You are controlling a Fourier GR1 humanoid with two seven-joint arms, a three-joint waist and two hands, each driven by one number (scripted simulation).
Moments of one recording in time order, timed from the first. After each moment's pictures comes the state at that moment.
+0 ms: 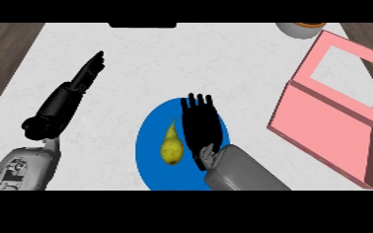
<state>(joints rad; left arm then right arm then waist) -0.23 0.32 -0.05 -1.54 -0.05 -0.17 -0.06 -0.54 -0.01 0.70 -1.35 0.96 0.46 0.80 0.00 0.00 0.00</state>
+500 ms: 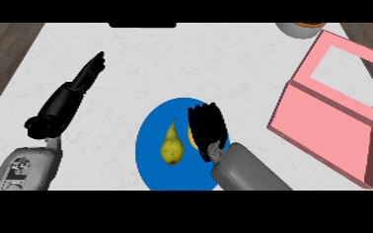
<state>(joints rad) -0.23 0.29 -0.01 -1.52 -0.09 -0.19 -0.08 -0.50 -0.01 0.66 -1.23 1.02 0.38 0.65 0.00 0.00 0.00</state>
